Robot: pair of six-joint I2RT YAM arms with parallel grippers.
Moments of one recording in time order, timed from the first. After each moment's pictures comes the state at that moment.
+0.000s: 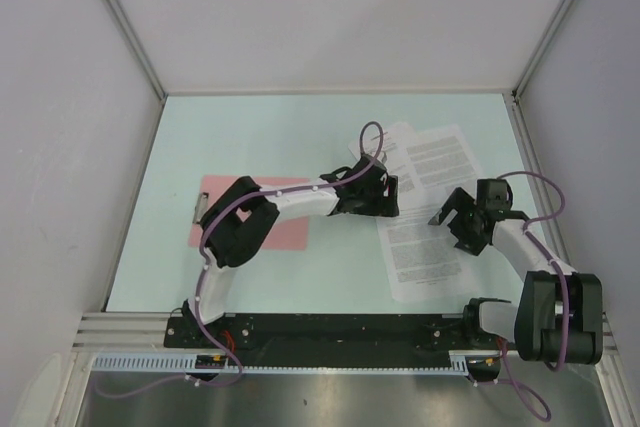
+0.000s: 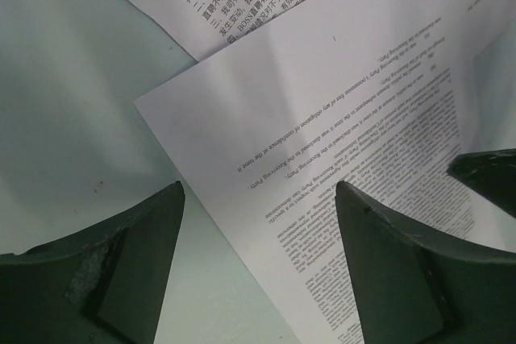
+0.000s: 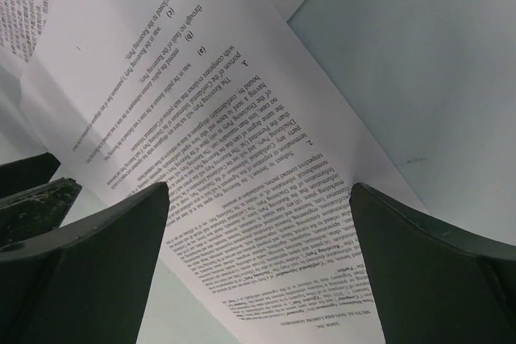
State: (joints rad) left arm -0.90 2.09 1.43 -0.18 0.02 -0.67; right arm -0.05 1.19 0.57 -0.43 -0.17 0.66
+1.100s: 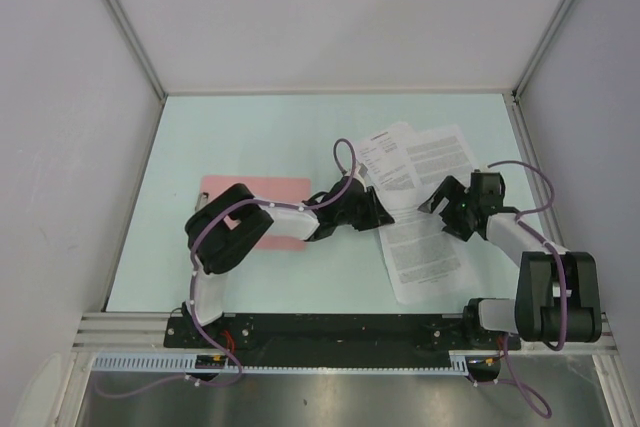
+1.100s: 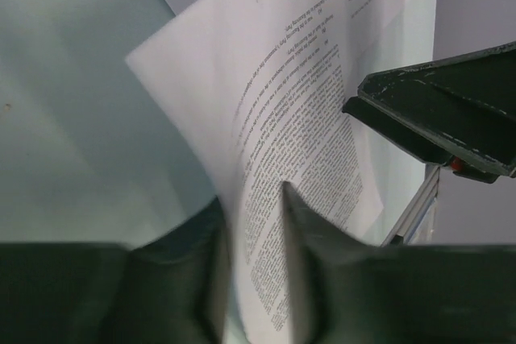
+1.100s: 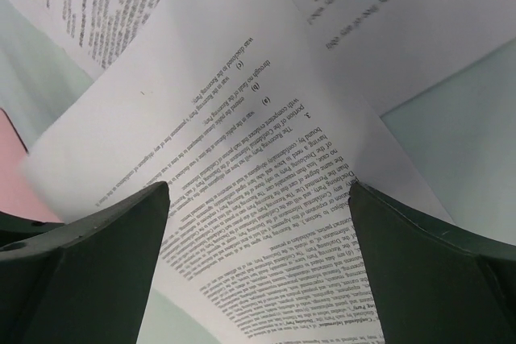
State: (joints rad) left arm -0.90 1.98 1.03 0.39 0.13 -1.03; right arm -0.02 1.31 0.57 -0.19 -0.26 0.67
